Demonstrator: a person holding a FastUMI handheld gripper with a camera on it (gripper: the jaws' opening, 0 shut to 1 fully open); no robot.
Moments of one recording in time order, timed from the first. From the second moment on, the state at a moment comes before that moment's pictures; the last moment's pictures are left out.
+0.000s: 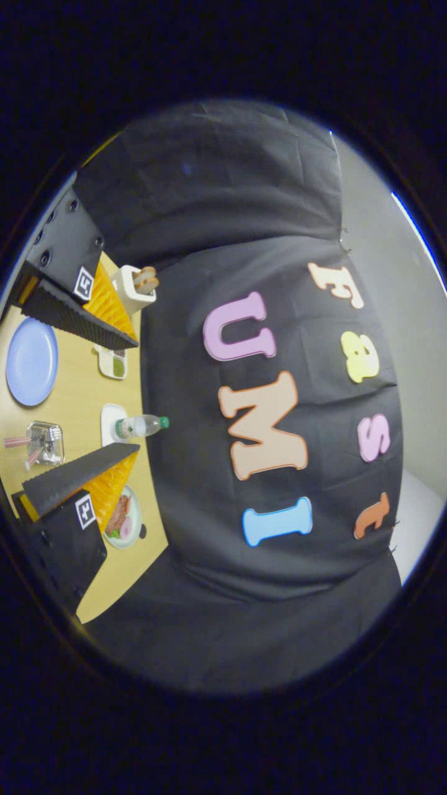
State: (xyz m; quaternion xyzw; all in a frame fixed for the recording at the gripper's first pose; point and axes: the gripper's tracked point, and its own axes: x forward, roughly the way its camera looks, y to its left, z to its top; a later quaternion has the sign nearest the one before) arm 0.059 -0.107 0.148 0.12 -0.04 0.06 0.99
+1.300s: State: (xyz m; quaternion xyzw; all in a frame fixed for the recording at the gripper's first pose) arm -0.041 -0.165 0.121 0.03 -0.13 0.02 0.99
